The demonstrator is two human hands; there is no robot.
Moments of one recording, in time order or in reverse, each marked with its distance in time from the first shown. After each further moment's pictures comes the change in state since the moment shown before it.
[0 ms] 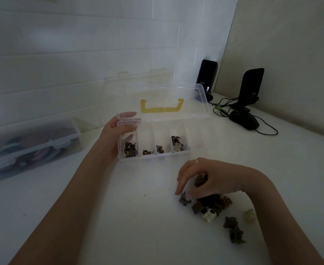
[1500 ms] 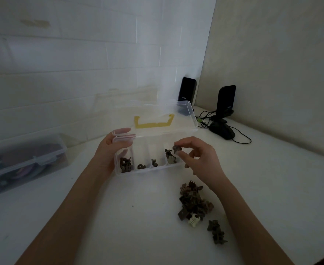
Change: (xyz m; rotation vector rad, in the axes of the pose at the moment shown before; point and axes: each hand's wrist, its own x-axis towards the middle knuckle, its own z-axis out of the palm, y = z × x) left_hand -0.003 -0.008 0.018 -0.036 -0.033 -0.013; right_hand 0.015 0.020 0.004 0.286 1.041 -0.099
